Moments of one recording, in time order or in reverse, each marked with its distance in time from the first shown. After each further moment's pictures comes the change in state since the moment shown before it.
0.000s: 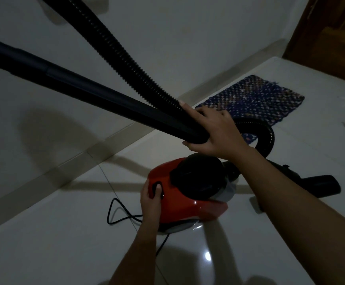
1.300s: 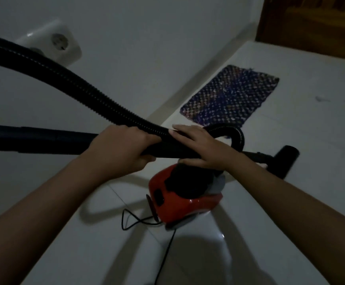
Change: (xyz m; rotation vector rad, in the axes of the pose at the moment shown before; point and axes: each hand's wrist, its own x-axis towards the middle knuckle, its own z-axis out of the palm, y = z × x) left_hand -0.093 0.332 -0.012 1.723 -0.482 1.245; right_hand -0.022 0.005 -0.046 0.237 -0.142 -0.117
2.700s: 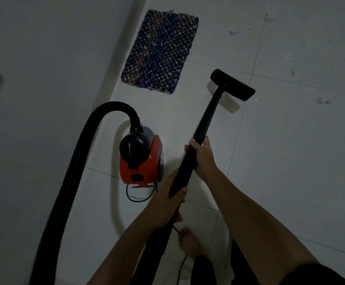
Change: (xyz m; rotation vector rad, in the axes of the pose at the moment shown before) left_hand -0.076 0.128 -0.089 -1.592 -0.774 -0.310; right_hand -0.079 -0.154 -0.087 1.466 1.088 1.645
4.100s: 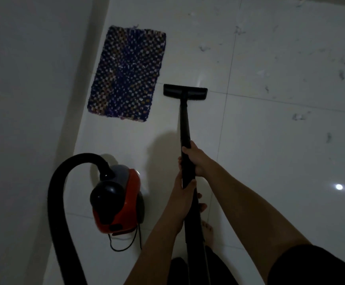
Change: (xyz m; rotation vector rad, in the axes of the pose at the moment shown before) left_hand 0.194 0.140 0.049 -0.405 0.070 -0.309; right_hand 0.155 -0.146 -0.020 -0.117 -0.038 0.381
